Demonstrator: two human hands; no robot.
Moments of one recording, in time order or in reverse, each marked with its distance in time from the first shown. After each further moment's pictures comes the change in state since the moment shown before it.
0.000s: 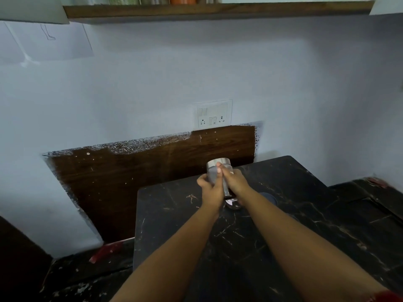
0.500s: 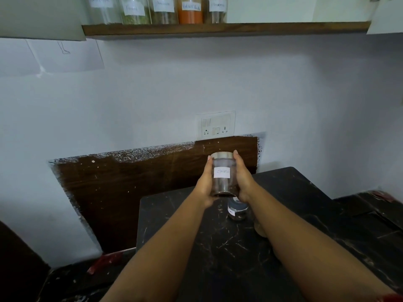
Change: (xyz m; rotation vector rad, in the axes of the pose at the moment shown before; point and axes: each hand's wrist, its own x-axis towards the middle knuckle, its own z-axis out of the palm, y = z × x) left_hand 0.028 0.050 -0.019 -0.255 -0.337 -0.216; right_hand -0.012 -0.039 -0.009 0.454 -0.165 0.036
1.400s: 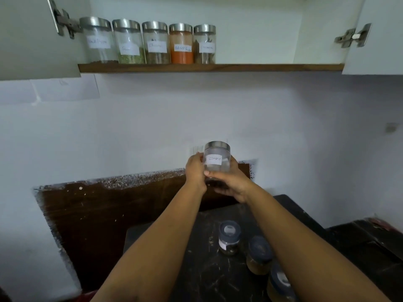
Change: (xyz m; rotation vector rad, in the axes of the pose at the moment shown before) left_hand 0.031 0.103 0.067 0.027 0.303 0.333; right_hand 0.002 -0.087 0.001 -0.206 -0.123 -0.274
